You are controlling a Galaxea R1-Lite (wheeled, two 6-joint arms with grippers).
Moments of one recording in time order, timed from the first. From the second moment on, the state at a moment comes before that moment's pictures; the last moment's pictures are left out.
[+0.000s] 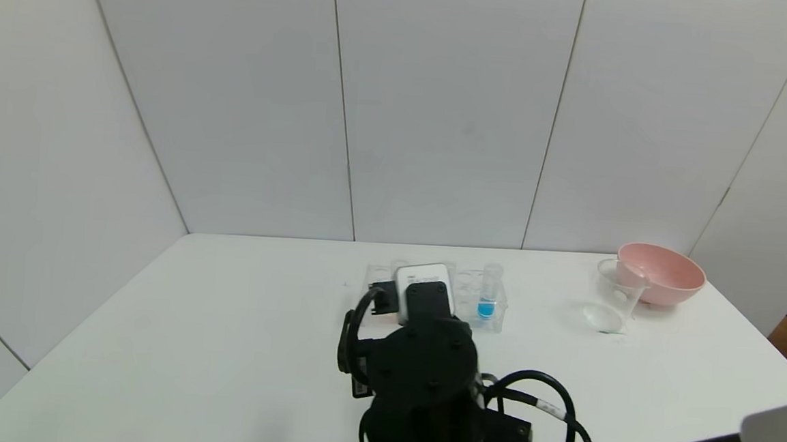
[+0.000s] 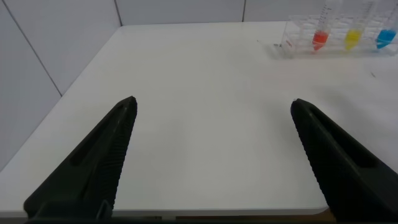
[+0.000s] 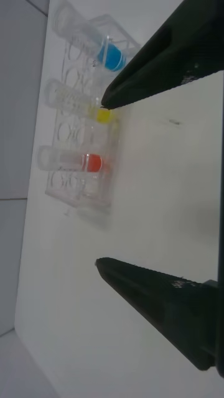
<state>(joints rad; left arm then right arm) 0.00 0.00 0.00 0.00 0.00 0.00 1.08 2.08 -1.10 -0.77 -0.80 0.22</state>
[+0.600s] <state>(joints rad) 0.00 0.00 0.00 0.00 0.00 0.00 1.03 2.25 -1.41 -0.58 -0.80 0.22</state>
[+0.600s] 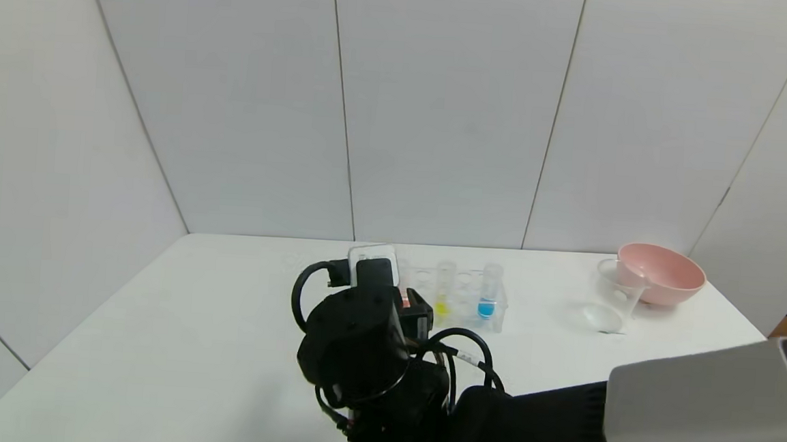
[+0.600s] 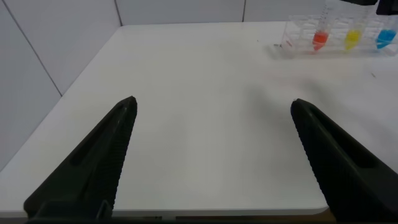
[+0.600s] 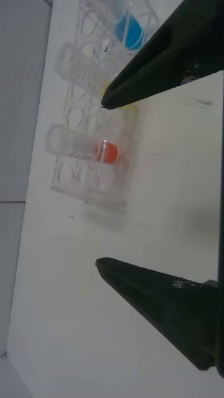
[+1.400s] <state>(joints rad) 0.00 0.00 0.00 0.00 0.00 0.00 0.92 2.42 -1.64 -0.54 -0.80 0.20</state>
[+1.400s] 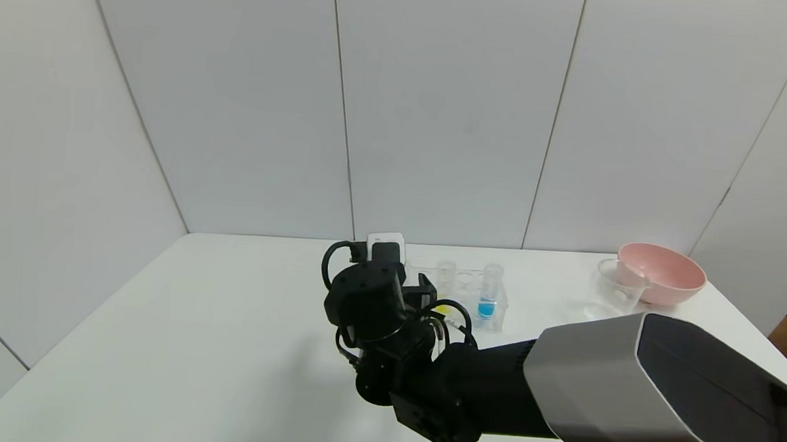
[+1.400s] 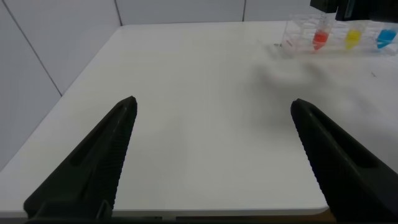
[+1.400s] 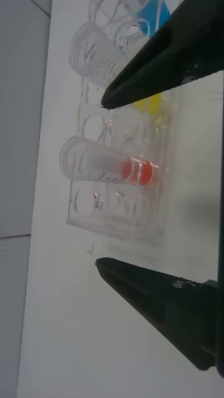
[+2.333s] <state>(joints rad) 0.00 0.00 0.00 0.00 0.00 0.00 0.85 2.51 -1.76 -0.51 -0.75 0.19</state>
